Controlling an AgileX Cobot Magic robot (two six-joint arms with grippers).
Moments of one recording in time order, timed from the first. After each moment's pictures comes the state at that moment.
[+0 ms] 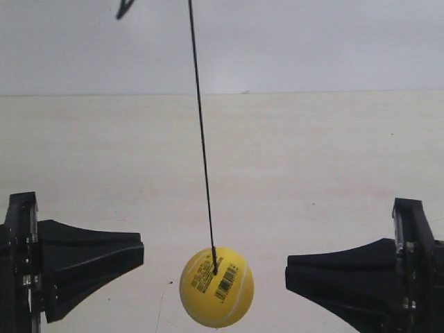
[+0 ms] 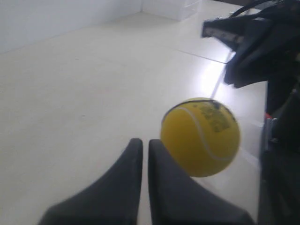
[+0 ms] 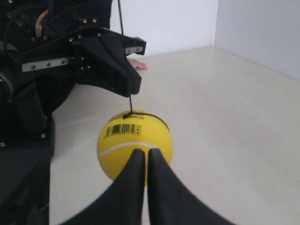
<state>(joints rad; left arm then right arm) -0.42 1.01 -0.19 1.07 -0.81 -0.83 0.30 0.98 -0.14 -1.23 -1.06 0.80</state>
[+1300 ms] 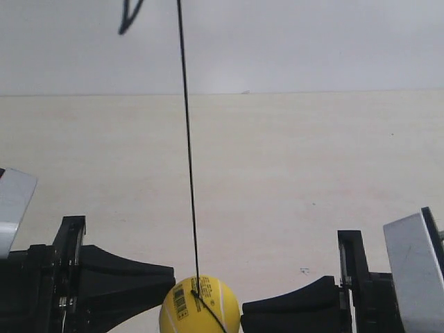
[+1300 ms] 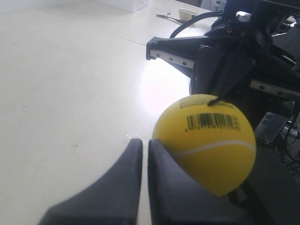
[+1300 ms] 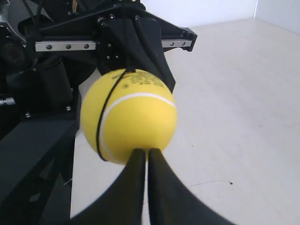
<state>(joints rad) -0.42 1.29 -0.19 1.07 -1.05 -0.69 0.56 1.21 -0.14 -1.03 -1.02 0.56</state>
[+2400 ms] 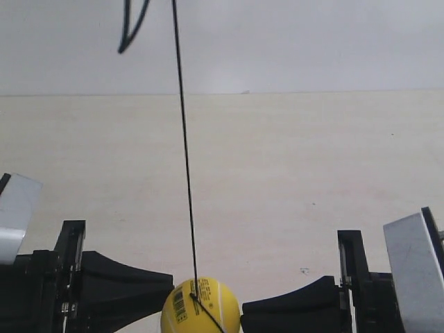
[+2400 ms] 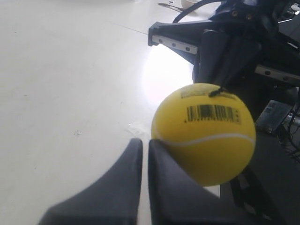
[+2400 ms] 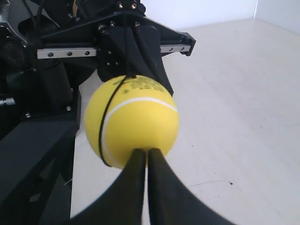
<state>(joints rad) -0.42 1.29 -0.19 1.09 -1.02 -0.69 0.56 1.21 -0.14 -1.03 -1.02 0.56</state>
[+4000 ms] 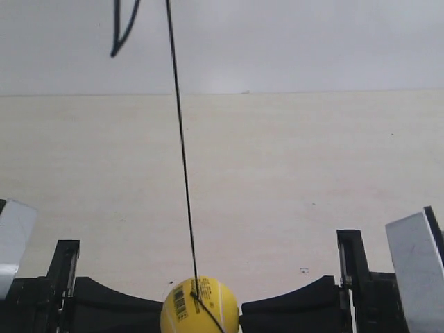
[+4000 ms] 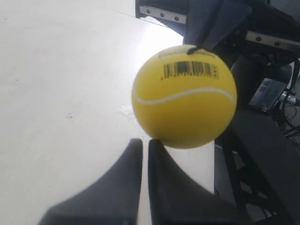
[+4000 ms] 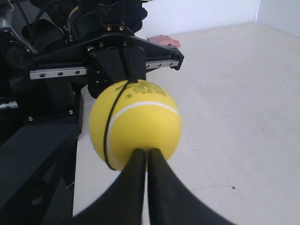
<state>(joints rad) -0.42 1.29 -0.13 1.10 -1.02 -0.63 0.56 1.21 -0.14 -1.03 -1.04 0.56</state>
